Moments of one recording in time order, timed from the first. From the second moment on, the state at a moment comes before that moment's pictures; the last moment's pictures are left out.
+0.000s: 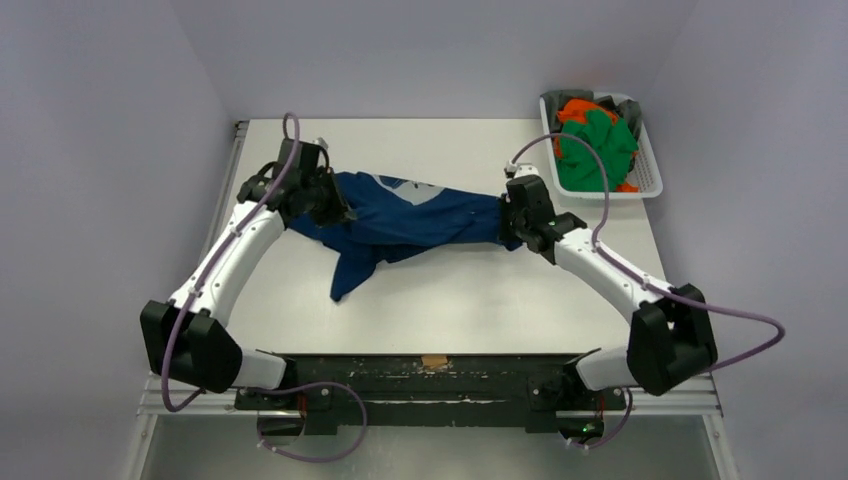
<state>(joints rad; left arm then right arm) -0.26 1.41 1.27 -0.82 0.16 -0.62 0.44 1.43 0.96 -0.41 0.17 0.32</state>
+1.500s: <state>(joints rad) -0.26 1.01 1.92 -0.53 -0.47 -0.29 0.44 1.04 1.63 -0.18 0.16 -0.24</state>
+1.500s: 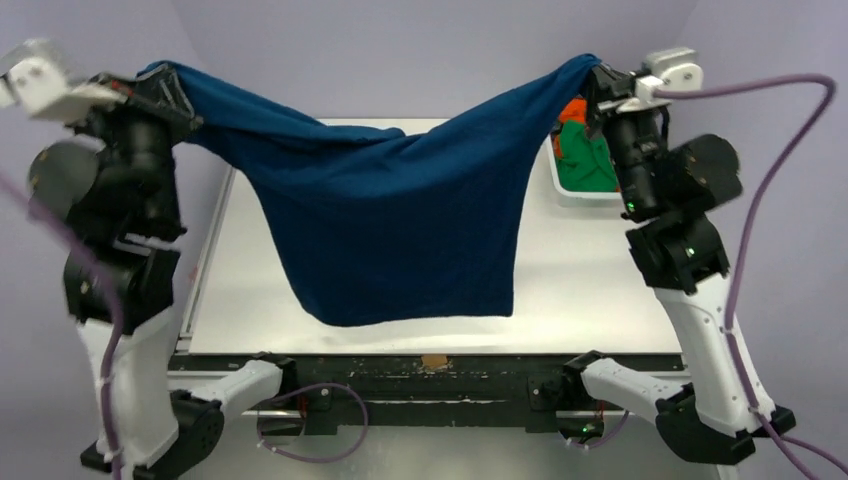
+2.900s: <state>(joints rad) -0.37 1.86 1.32 -0.64 0.36 -0.59 0.23 2.07 1.53 -0.25 -0.13 0.11</state>
